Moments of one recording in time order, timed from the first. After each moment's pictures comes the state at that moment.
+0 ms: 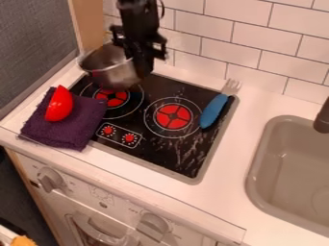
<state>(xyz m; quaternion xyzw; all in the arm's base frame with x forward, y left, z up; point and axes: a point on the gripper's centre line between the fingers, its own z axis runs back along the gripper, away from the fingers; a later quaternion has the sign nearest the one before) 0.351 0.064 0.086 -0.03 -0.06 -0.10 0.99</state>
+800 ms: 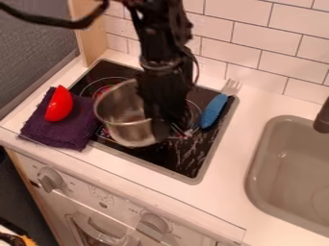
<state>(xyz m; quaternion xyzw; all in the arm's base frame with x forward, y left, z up) 0.263 -0.021 0.064 0.00 -0.03 -0.24 0.97</state>
